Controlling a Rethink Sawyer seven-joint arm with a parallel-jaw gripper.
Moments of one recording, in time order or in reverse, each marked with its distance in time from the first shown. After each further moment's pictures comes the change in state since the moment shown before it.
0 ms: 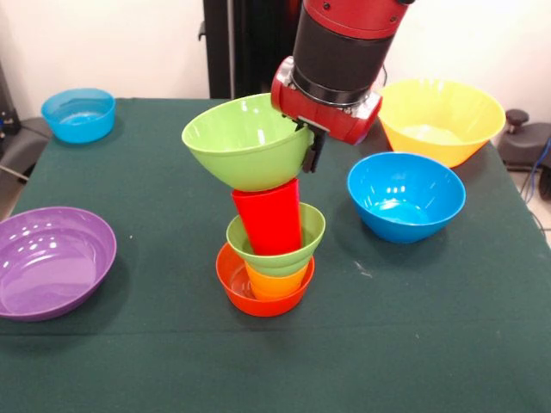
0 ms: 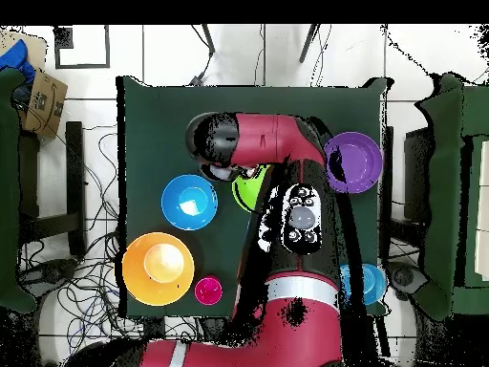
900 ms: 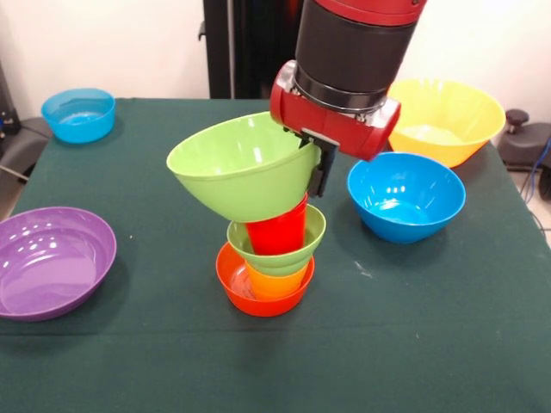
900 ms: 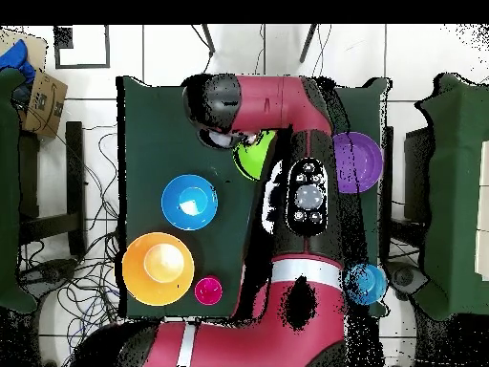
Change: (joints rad) arm -0.006 0.052 0.034 -0.224 -0.005 0.096 0.000
